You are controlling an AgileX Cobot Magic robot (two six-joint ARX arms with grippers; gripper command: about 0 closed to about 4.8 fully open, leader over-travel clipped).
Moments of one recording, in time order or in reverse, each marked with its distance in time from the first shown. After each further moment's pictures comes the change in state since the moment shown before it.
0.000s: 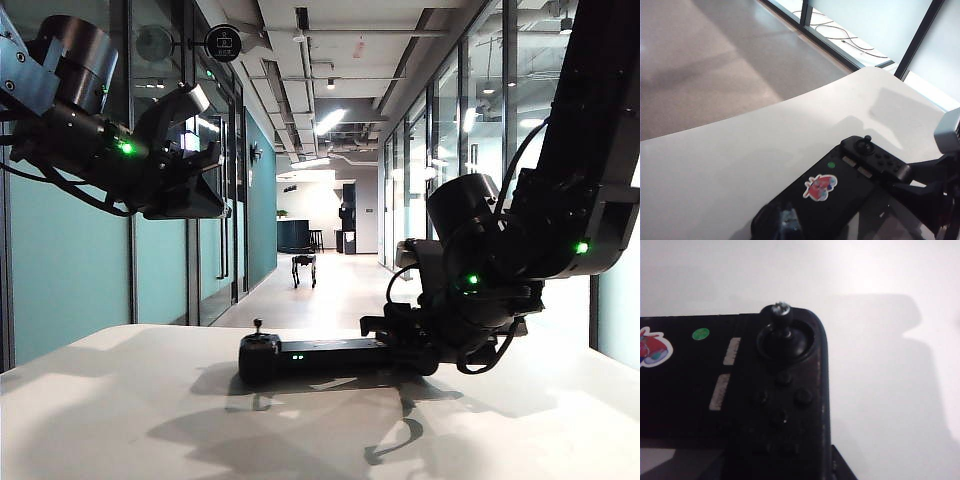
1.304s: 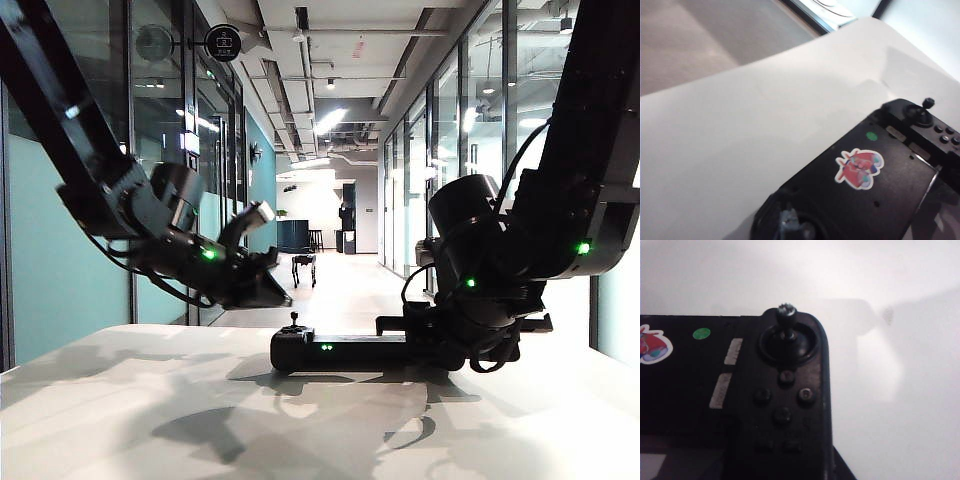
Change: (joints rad) left arm 0.000 0.625 0.605 -0.155 0.218 0.001; right arm -0.001 0.000 -0.001 -0.001 0.173 0.039
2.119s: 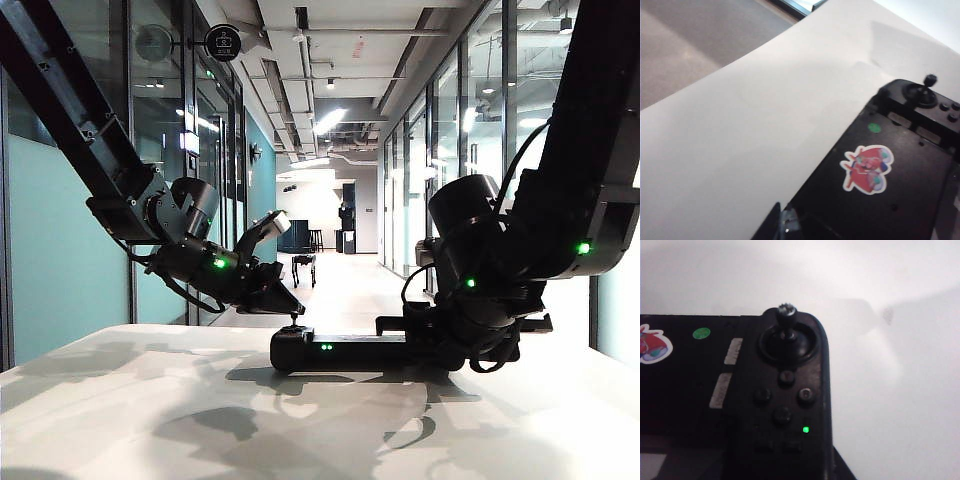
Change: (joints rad) left arm 0.009 0.116 0.217 -0.188 0.095 0.197; right arm 0.000 0.000 -0.001 0.000 0.000 0.000
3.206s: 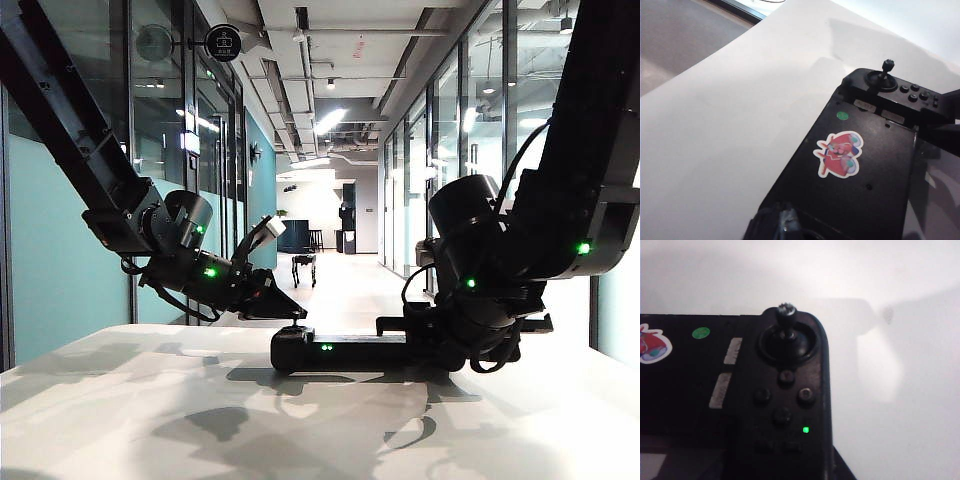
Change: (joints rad) left arm 0.023 0.048 0.040 -0.018 0.173 0.080; right arm 0.000 0.000 0.000 -0.001 0.000 0.000
